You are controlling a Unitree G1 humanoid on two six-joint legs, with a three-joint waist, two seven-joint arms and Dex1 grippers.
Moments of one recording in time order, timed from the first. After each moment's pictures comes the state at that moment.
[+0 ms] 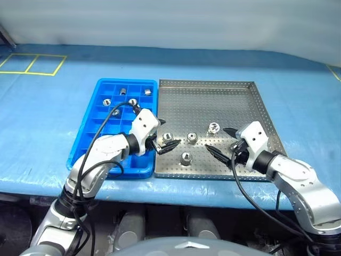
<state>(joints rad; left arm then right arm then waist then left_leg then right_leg) -0.32 0.43 -0.26 -0.42 -0.35 0.71 -0.57 0.08 -0.63 -0.12 -0.63 0.38 0.69 0.56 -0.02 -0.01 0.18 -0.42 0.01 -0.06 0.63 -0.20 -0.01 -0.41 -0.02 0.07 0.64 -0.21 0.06</state>
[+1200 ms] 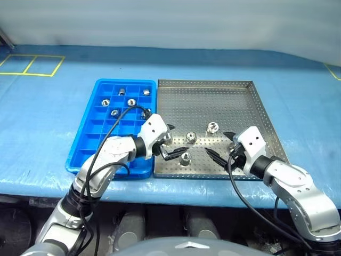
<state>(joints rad) -0.35 0.42 -0.35 -0.39 -0.31 0.70 -0.66 0.12 -0.61 -0.09 -0.65 0.35 0.69 0.50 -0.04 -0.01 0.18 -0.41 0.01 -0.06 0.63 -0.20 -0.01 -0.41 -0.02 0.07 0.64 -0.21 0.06</state>
